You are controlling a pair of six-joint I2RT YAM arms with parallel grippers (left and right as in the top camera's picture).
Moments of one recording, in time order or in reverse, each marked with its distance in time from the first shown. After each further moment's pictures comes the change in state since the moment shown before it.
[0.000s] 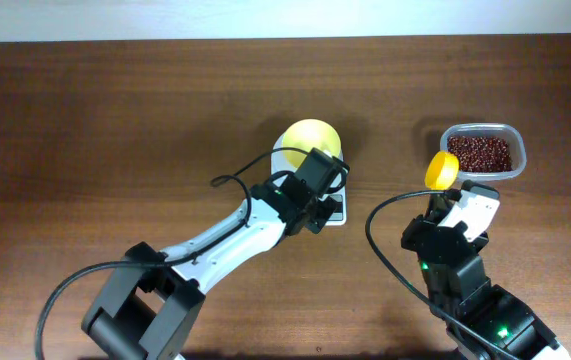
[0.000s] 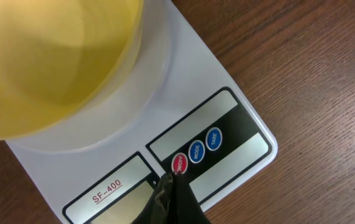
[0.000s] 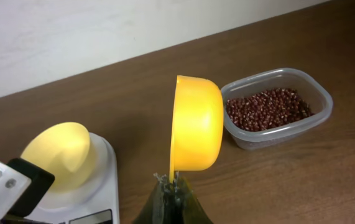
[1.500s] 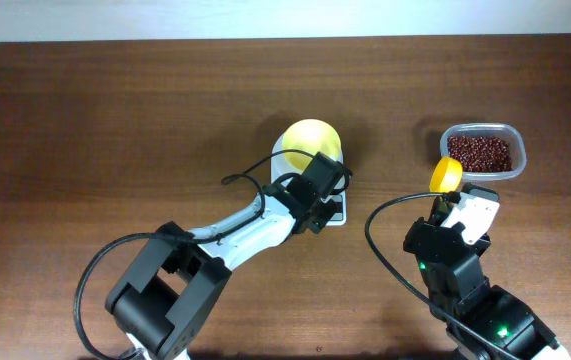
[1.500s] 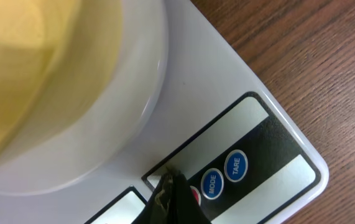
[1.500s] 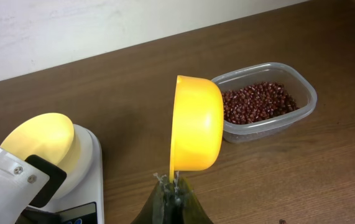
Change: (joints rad) left arm 0.000 0.115 -0.003 0.095 -0.037 0.067; right arm 0.000 0.002 0.001 -0.050 0.019 0.000
